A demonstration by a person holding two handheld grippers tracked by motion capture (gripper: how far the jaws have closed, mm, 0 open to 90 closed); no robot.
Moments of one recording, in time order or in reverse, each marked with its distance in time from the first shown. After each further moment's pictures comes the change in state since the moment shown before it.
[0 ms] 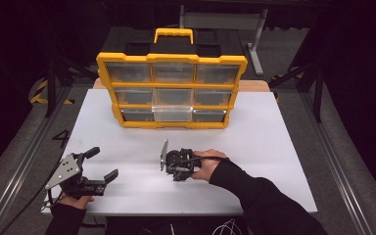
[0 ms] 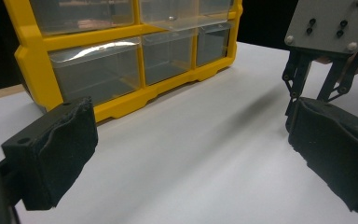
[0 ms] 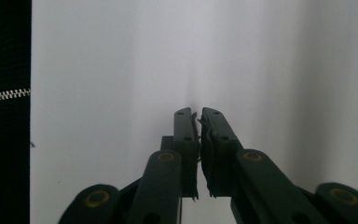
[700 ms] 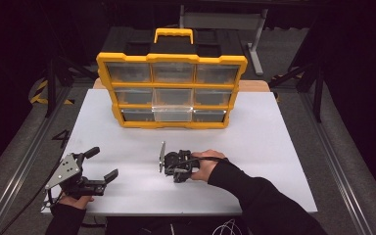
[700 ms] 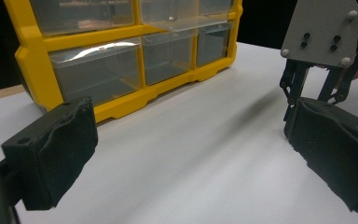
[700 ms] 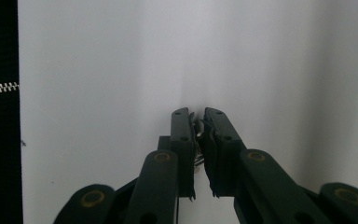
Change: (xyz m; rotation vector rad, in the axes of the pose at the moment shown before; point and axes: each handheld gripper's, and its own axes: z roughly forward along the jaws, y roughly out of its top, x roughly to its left) left arm 0.000 0.000 0.000 -0.002 -0.001 -0.001; right arm 0.000 0.003 0.009 0.049 0.005 -0.003
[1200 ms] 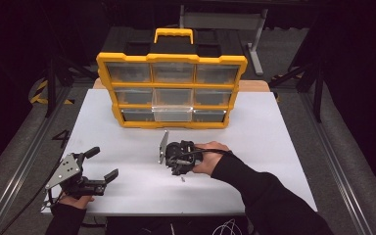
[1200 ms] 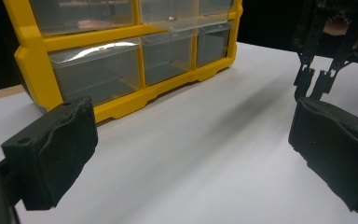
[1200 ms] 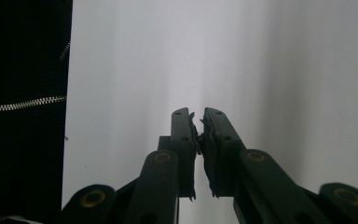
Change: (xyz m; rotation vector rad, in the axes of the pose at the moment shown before) left arm 0.000 0.000 0.000 0.002 0.000 0.000; right arm 0.002 0.003 -0.051 -0.080 -0.021 -0.016
